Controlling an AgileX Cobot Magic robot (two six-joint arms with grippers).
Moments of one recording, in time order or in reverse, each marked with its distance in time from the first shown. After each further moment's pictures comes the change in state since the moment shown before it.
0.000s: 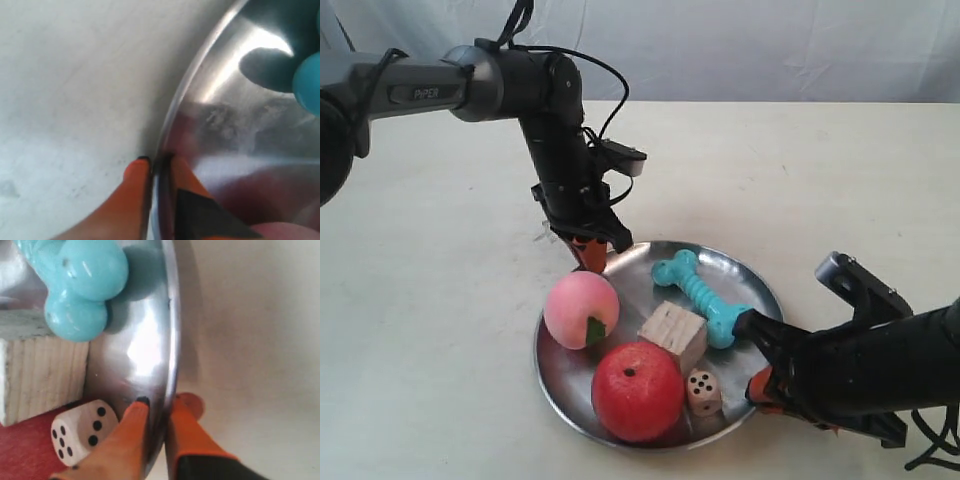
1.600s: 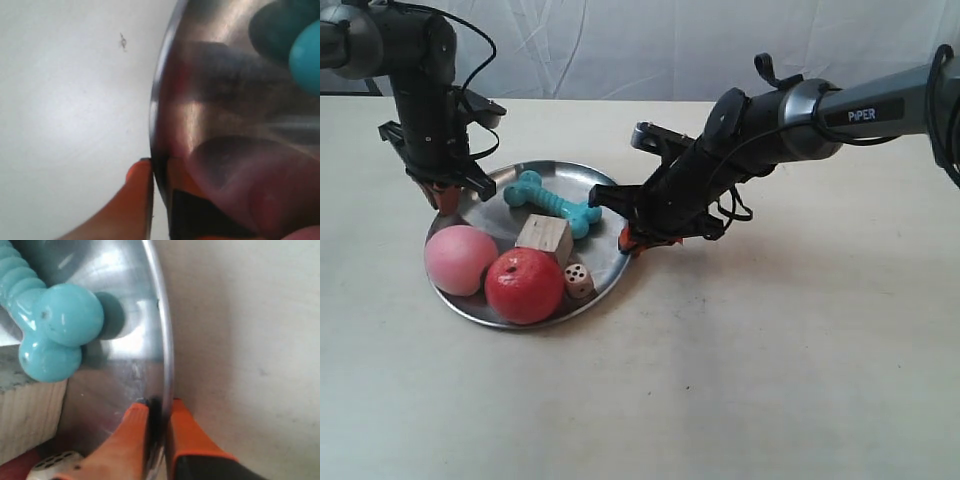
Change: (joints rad) left arm 0.290 -0.010 -0.044 0.384 -0.018 -0.135; right arm -0.014 0.763 -1.046 -0.569 0.235 0.128
